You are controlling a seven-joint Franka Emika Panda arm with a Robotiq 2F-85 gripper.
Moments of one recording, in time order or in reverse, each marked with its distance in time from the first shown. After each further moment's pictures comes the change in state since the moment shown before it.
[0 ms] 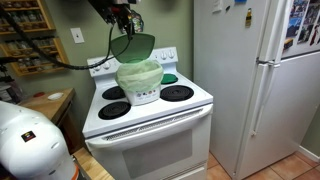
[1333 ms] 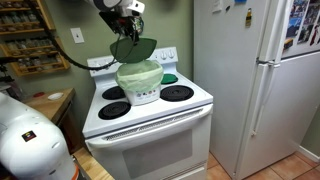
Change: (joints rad) arm 0.006 0.165 0.114 0.031 -0.016 0.209 0.060
